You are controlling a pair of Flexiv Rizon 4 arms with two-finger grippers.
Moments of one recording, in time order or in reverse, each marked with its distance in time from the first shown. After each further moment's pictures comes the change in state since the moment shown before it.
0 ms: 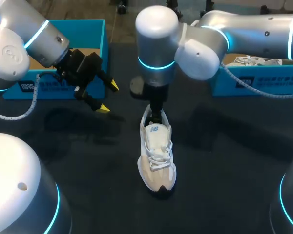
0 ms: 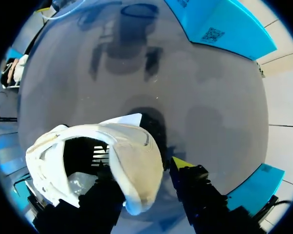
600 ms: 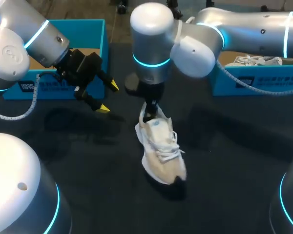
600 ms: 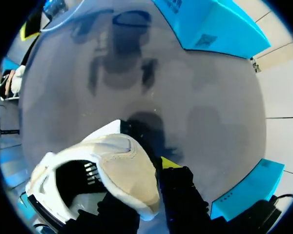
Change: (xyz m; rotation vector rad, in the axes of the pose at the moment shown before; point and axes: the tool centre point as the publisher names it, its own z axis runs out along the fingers) left arm 0.000 0.000 0.000 0.000 0.000 0.000; right arm 0.004 0.015 -0.021 -0.015 -0.005 0.072
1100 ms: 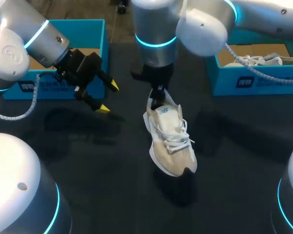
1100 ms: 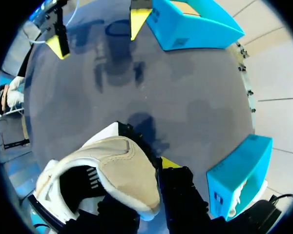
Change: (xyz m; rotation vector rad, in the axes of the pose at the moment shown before) left arm 0.000 0.000 0.000 0.000 0.000 0.000; right arm -0.001 -0.034 -0.082 0.067 -0.044 0.131
